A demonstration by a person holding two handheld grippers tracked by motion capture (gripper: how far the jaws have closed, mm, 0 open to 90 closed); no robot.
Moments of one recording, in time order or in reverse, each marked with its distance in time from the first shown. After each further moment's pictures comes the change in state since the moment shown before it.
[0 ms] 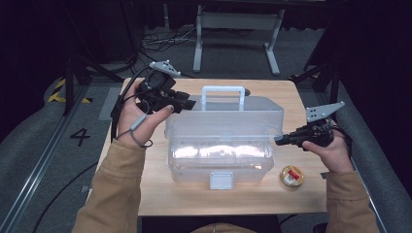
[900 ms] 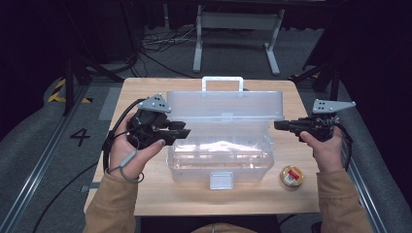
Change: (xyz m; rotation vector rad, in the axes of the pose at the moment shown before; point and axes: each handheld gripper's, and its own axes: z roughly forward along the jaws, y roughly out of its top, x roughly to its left) left arm -0.027 -0.060 0.001 -0.030 -0.040 0.010; right arm 0.001 0.008 -0.002 -0.226 -0.159 0.056
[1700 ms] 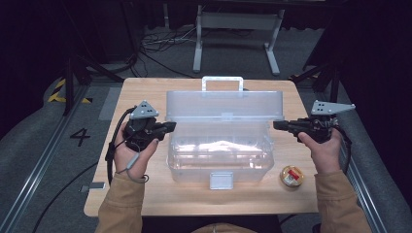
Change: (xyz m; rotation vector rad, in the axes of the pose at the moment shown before) left arm 0.034 -0.046 0.027 -0.116 0.196 -0.127; right arm 0.005 -0.003 0.003 -0.019 -0.042 -0.014
